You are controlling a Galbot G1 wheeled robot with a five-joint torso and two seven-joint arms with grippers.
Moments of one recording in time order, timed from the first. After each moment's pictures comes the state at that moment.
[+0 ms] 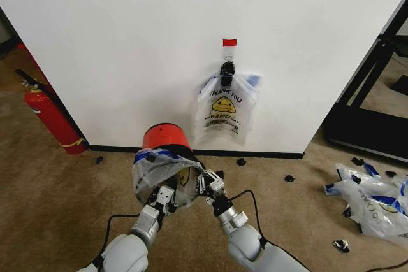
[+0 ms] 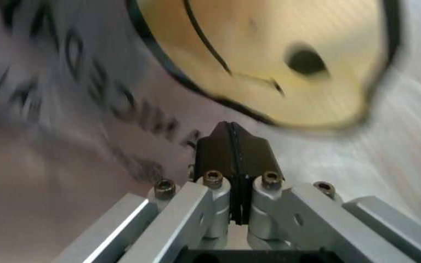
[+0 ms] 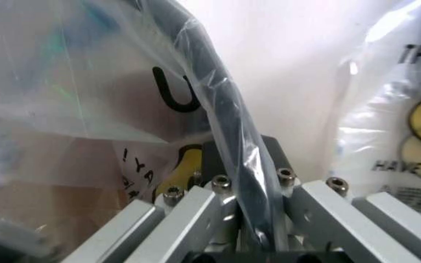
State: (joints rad) left arm 1.26 -0.89 0.02 -1.97 -0.34 0.26 -0.32; right arm -1.04 1.21 -0.27 1.52 0.19 0.66 0.12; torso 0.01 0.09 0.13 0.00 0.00
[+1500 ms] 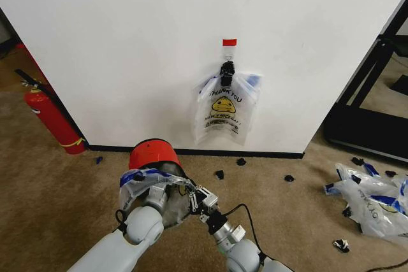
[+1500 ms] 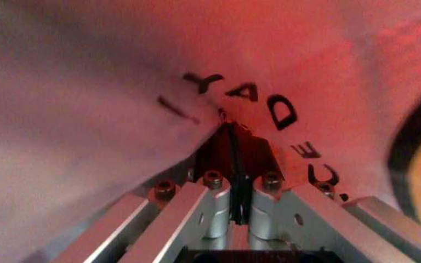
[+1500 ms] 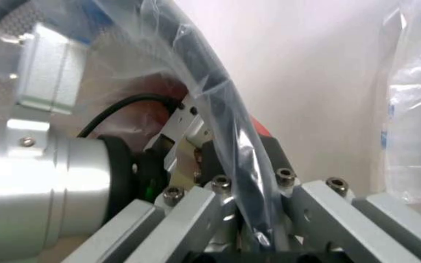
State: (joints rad) left arm 1.04 -1.02 0.06 -1.72 -0.35 0.14 -0.40; right arm -1.10 1.19 -0.30 1.54 0.29 0.68 0.02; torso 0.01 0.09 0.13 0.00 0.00
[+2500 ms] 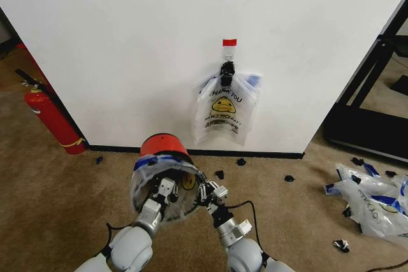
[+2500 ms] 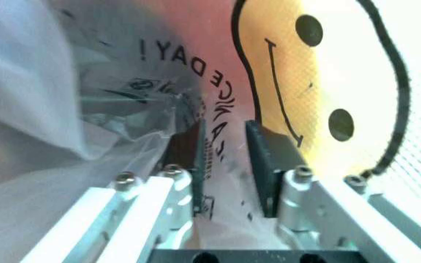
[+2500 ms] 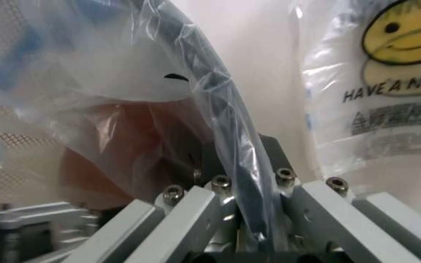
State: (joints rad) left arm 1.27 -0.91 0.01 -1.95 -0.27 0.14 -0.32; right arm -1.10 1.19 -0.28 1.60 0.45 0.61 0.14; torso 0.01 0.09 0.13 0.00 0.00
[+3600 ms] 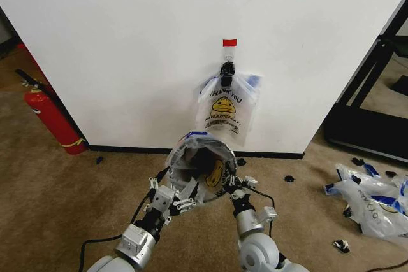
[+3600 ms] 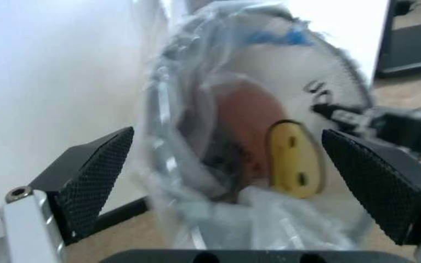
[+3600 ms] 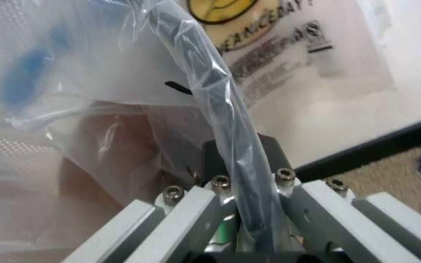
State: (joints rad) left arm 1.56 -0.85 -0.15 -2.29 -0.19 0.10 -0.28; right arm -1.19 1.15 -0.15 1.76 0.87 0.45 0.30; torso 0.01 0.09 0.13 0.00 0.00
